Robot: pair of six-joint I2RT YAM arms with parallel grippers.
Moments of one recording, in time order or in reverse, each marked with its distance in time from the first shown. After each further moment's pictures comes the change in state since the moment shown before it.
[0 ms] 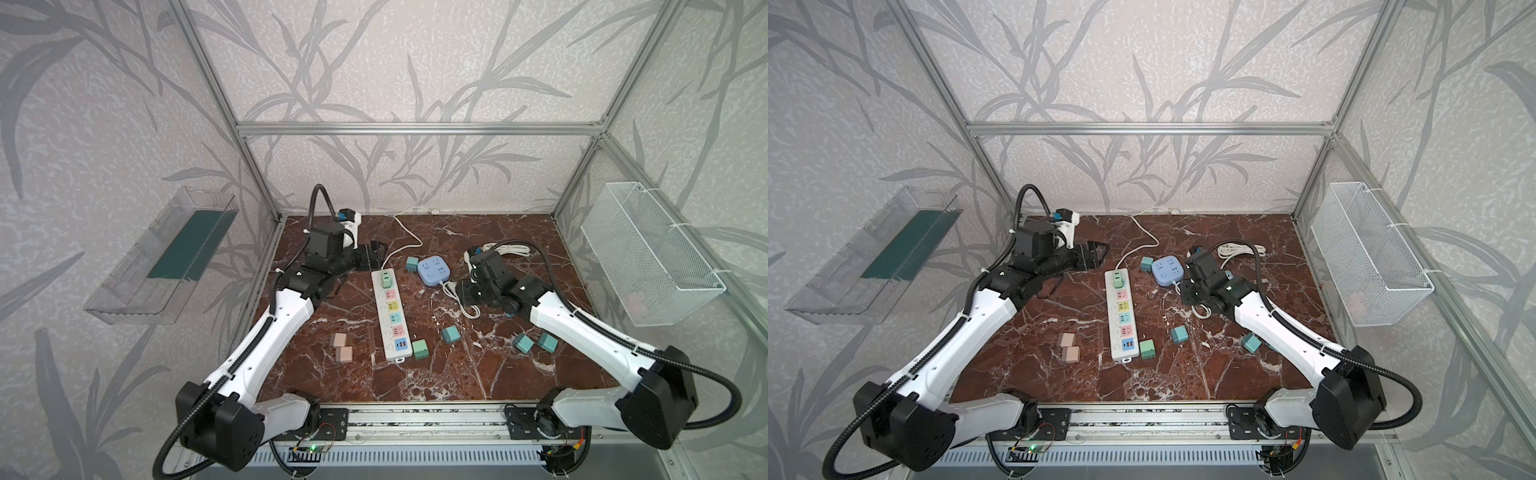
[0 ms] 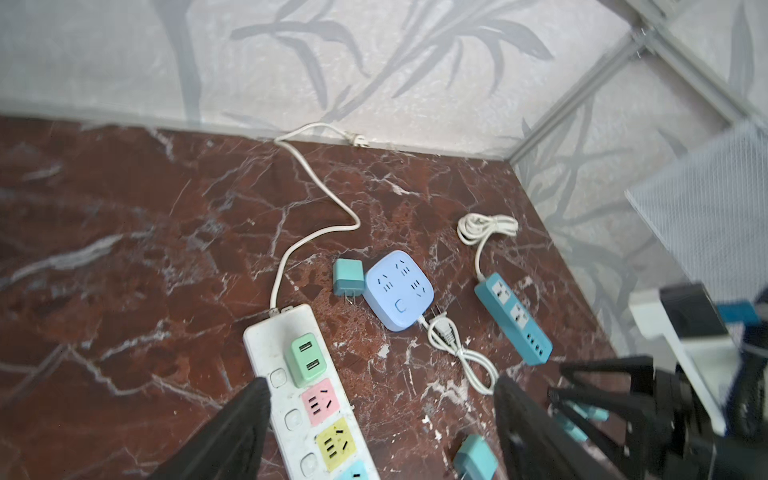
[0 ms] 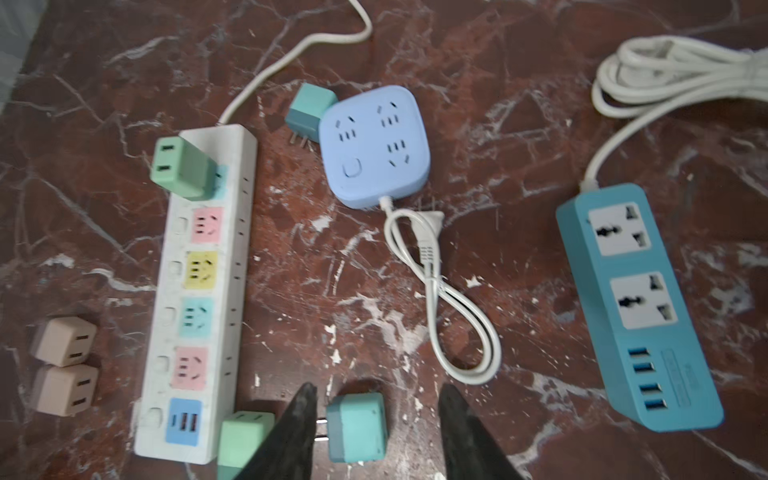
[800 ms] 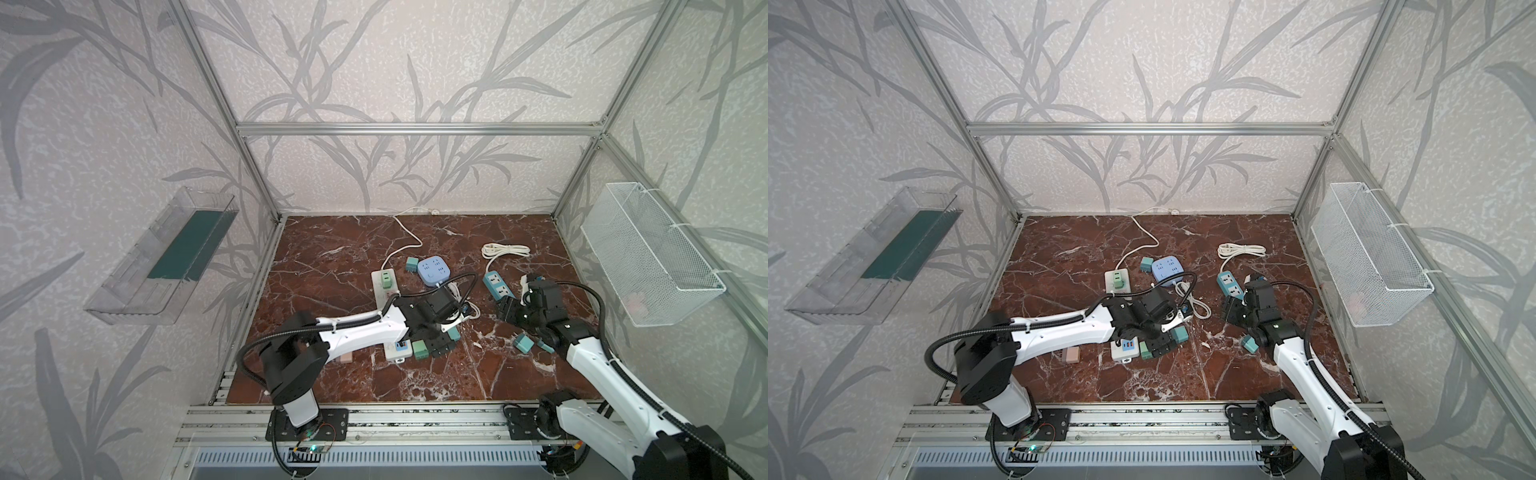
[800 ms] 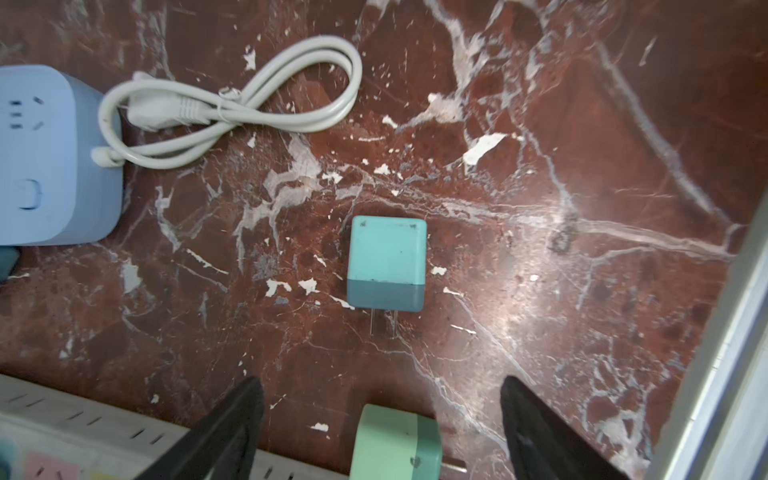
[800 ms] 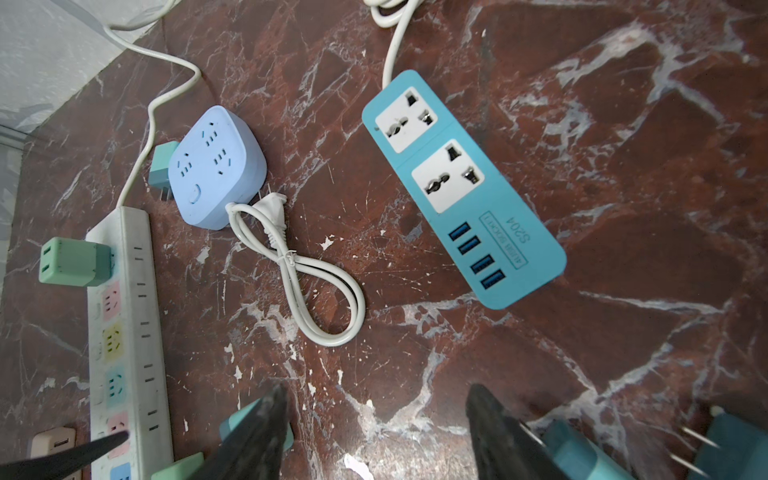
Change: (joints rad) left arm -0.621 0.532 0.064 -0.149 -0.238 0.441; right arm -0.403 -0.324 -0.419 0.185 -0.203 0.110
